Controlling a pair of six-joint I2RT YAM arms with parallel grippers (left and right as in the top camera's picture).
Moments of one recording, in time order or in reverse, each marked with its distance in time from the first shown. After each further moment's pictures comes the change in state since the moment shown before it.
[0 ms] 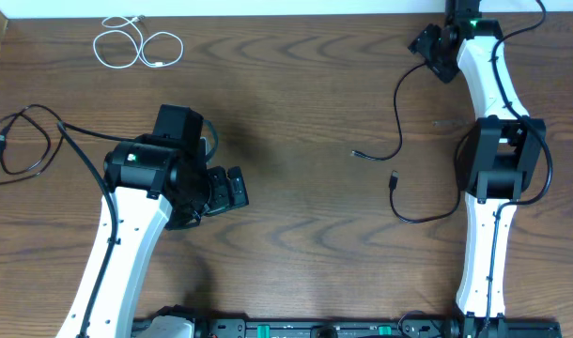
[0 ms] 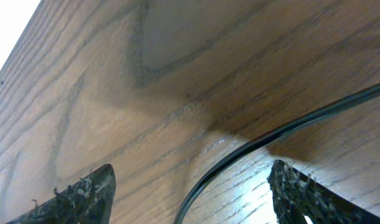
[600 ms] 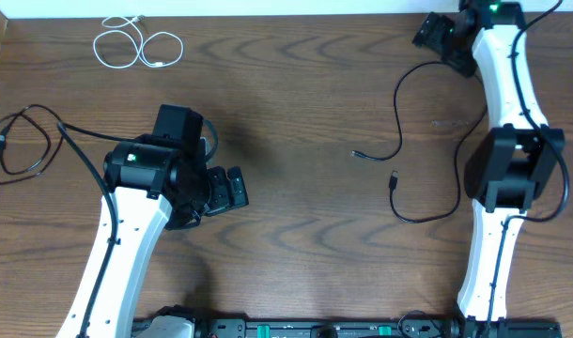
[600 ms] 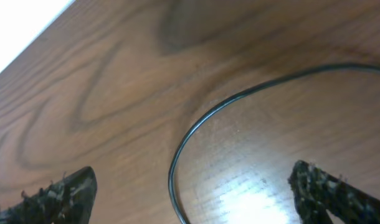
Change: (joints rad) left arm 0.000 0.000 0.000 0.000 0.000 0.000; right arm -0.002 -0.124 0.000 -0.147 -0.014 -0.169
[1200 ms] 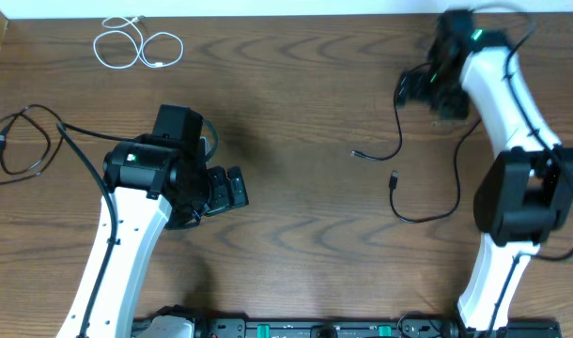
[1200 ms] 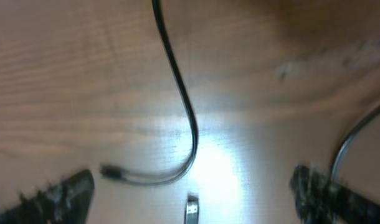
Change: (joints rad) left arm 0.000 0.000 0.002 -0.001 0.000 0.000; right arm 0.072 -0.325 -0.433 -0.183 -0.051 -0.272
